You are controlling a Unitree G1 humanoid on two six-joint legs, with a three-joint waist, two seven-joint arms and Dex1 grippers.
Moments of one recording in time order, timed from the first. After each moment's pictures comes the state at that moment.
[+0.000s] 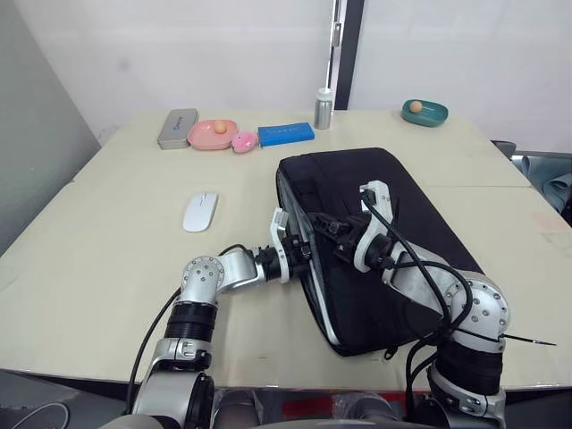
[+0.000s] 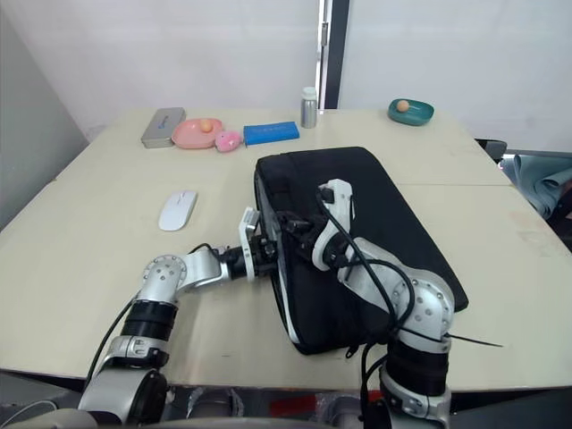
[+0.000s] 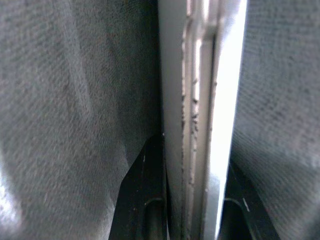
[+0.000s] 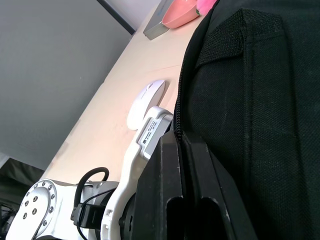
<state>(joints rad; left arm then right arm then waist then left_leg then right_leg) -0.51 0.08 0.12 0.26 -1.29 1.20 -0.22 -0.38 0.00 -0.26 -0.52 1.09 1.29 -0.13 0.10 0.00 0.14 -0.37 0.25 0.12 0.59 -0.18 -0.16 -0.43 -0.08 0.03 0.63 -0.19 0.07</state>
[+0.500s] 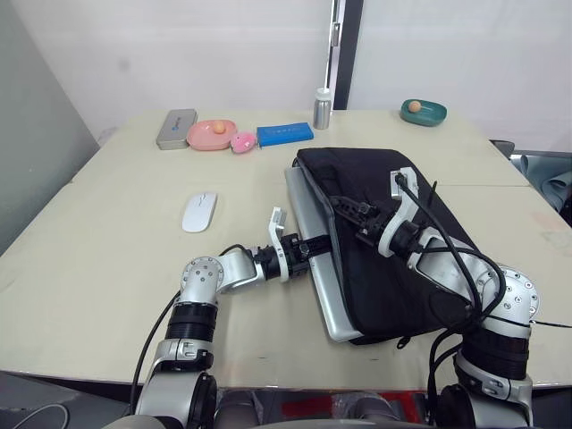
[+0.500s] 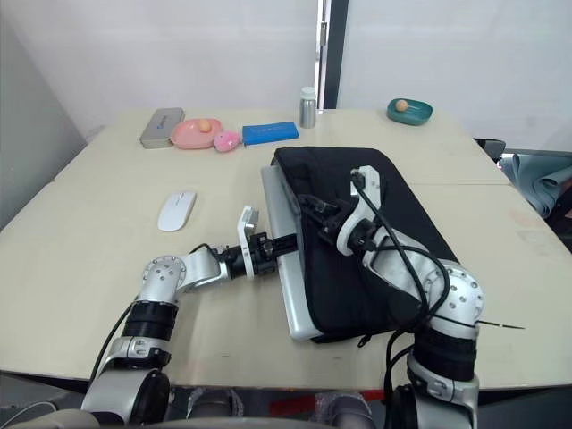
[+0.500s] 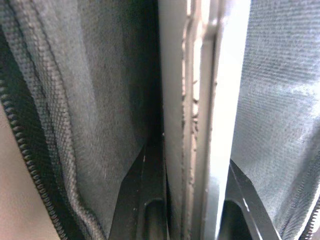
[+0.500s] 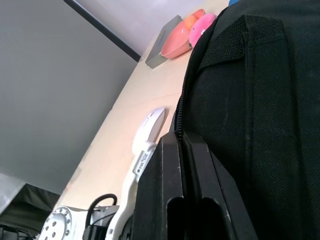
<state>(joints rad) -0.51 0.07 0.16 0.26 -1.28 1.22 -0.23 -0.40 -0.15 -0.32 -0.43 1.40 1.18 -0.25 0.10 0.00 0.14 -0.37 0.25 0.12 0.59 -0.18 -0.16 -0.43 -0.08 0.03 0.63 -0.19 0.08</state>
